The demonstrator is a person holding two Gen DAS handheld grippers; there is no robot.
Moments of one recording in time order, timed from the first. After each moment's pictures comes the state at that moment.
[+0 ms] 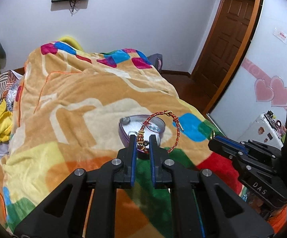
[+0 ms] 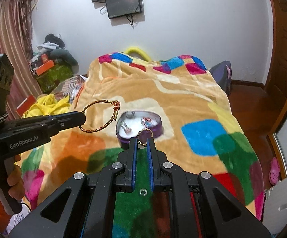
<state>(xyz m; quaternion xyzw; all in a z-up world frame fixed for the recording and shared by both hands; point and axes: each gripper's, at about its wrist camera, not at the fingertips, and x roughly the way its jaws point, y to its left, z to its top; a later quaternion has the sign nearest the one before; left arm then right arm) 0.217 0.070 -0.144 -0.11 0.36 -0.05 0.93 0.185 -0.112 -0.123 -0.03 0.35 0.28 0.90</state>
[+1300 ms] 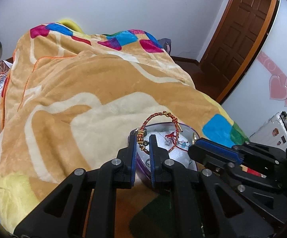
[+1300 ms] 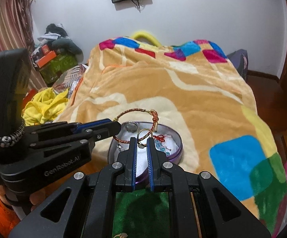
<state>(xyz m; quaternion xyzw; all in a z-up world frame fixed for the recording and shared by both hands) 0.314 0.081 -0.208 -0.11 0.42 -0.05 0.90 0.258 -0.067 -0.165 -0.03 0.40 0.31 0.86</state>
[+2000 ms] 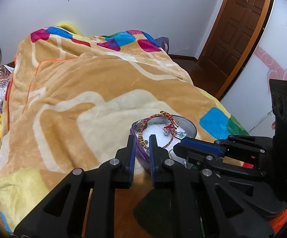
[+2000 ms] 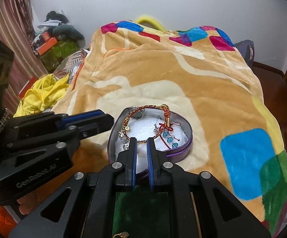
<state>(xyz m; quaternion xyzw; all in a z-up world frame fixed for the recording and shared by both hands) 0.294 0.083 -0.195 -0.09 0.42 -0.05 0.90 0.266 -0.055 -0.175 -0.05 0.45 0.32 0.83</state>
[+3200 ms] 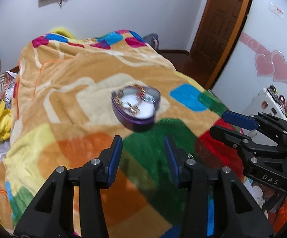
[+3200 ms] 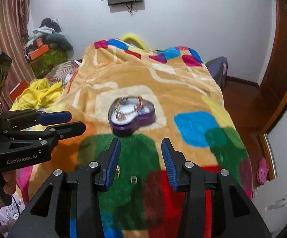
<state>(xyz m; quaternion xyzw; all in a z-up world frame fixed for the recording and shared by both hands) 0.204 0.040 -0.173 -0.05 0.43 -0.07 0.90 0.181 -0.115 -0.130 -0.08 0.39 0.25 0.88</state>
